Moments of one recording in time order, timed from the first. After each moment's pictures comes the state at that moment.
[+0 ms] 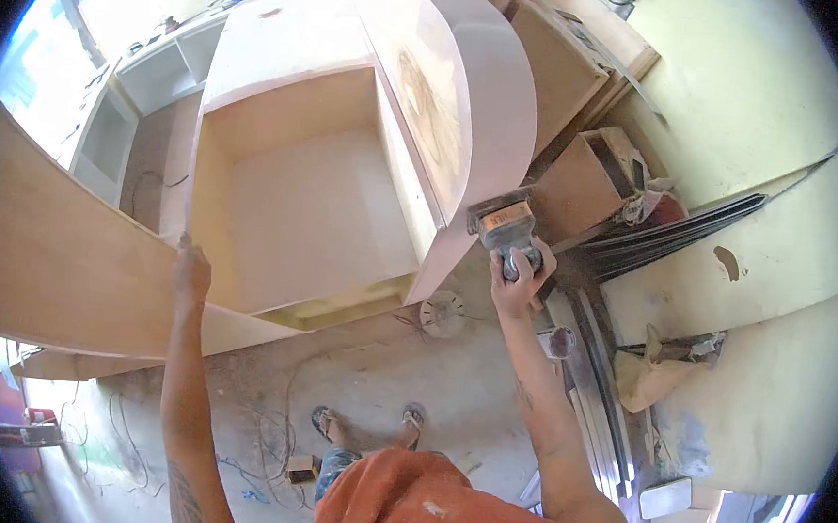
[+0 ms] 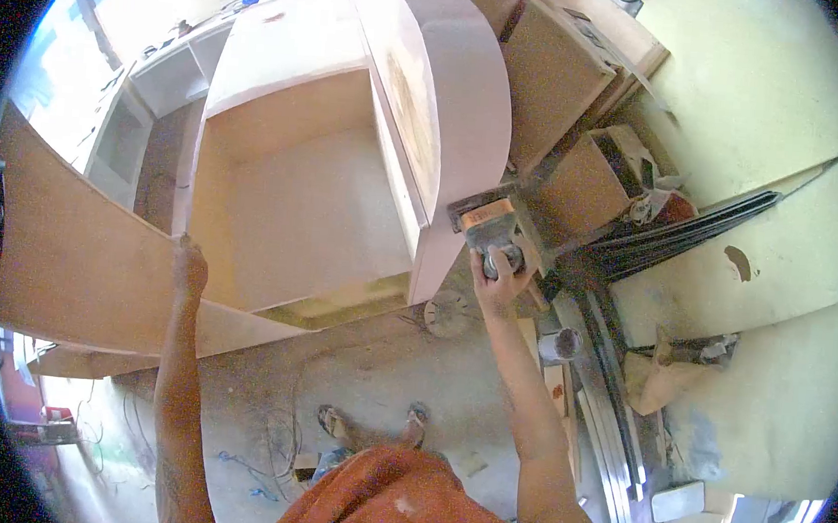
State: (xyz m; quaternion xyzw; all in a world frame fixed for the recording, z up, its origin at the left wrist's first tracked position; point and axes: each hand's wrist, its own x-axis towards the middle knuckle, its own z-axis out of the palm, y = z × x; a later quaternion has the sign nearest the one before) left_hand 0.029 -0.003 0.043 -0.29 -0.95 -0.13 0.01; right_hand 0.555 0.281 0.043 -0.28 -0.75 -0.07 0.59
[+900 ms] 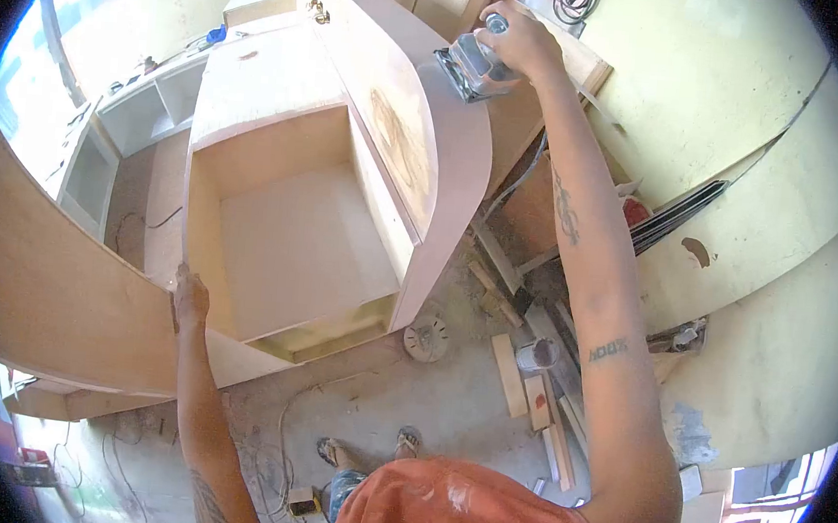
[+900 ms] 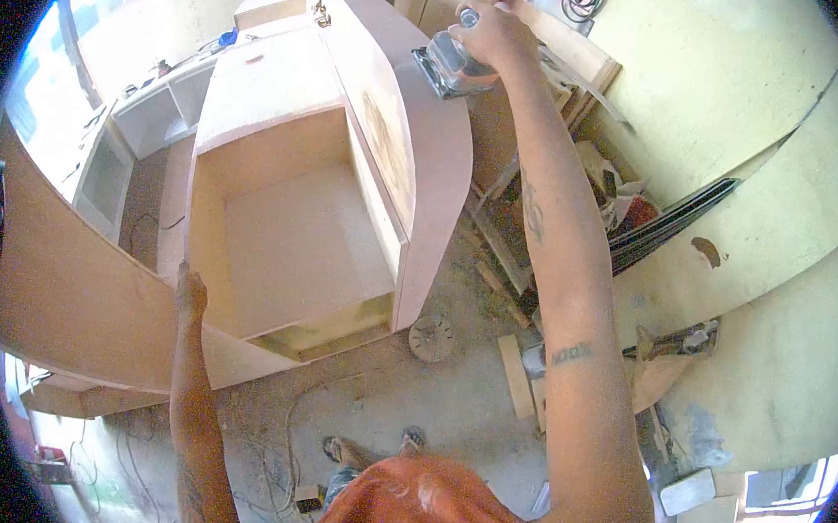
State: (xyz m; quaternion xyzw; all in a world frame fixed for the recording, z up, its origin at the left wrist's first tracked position) left_hand -0.056 0.002 -0.073 -0.44 -0.88 0.03 0.15; right_hand 0.441 0.446 0.408 -0.44 -0.84 -0.08 0.30
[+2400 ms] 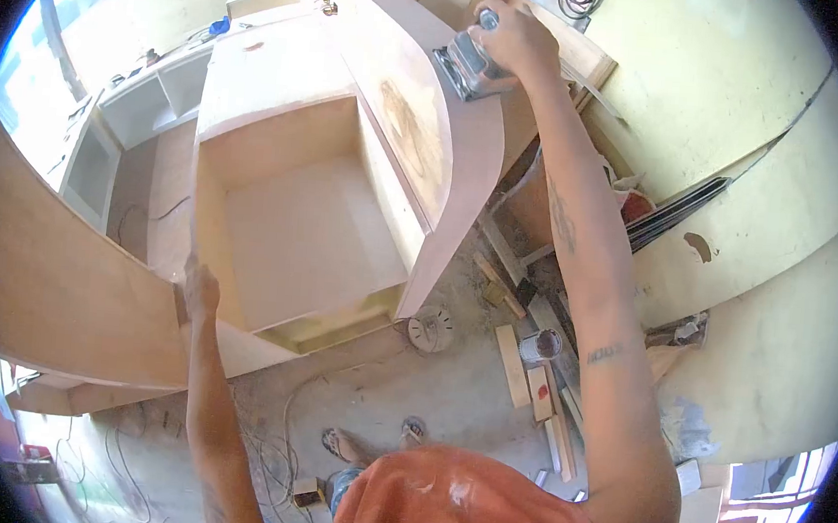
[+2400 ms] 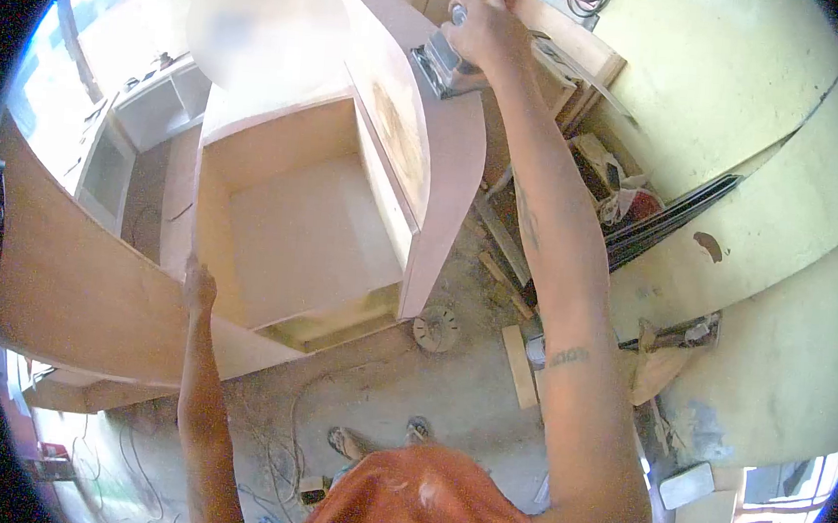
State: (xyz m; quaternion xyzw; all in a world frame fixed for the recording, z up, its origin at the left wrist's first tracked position) left_hand 0.008 -0.002 -0.020 -0.45 -0.85 -0.20 0.21; right_hand 0.418 0.405 0.409 -0.45 -0.83 -0.11 0.32
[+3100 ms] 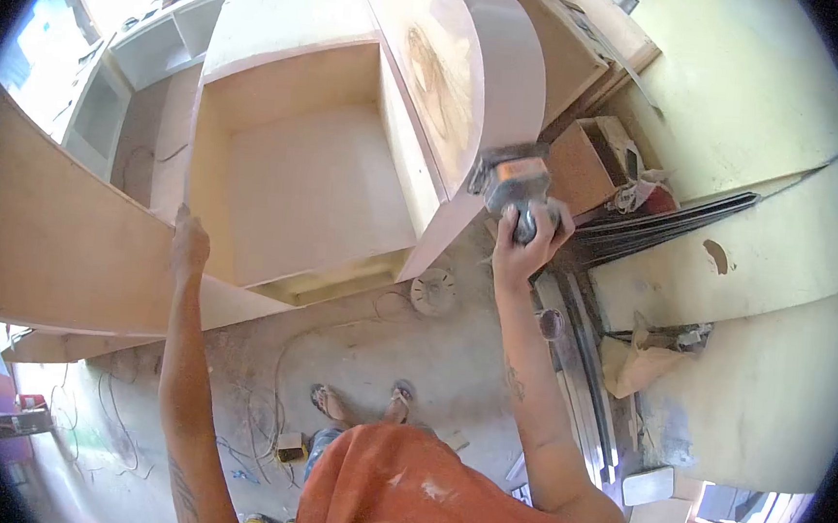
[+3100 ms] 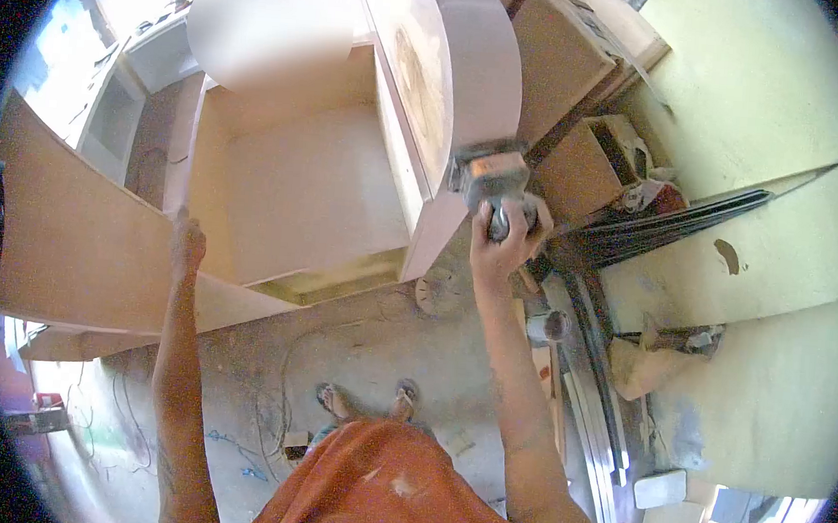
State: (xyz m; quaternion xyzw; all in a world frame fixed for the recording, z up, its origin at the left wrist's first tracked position) left_hand -0.004 -0.016 -0.014 -0.45 -0.84 -0.15 0.26; right_hand 0.529 0.264 0.123 -0.32 -0.71 -0.09 0.62
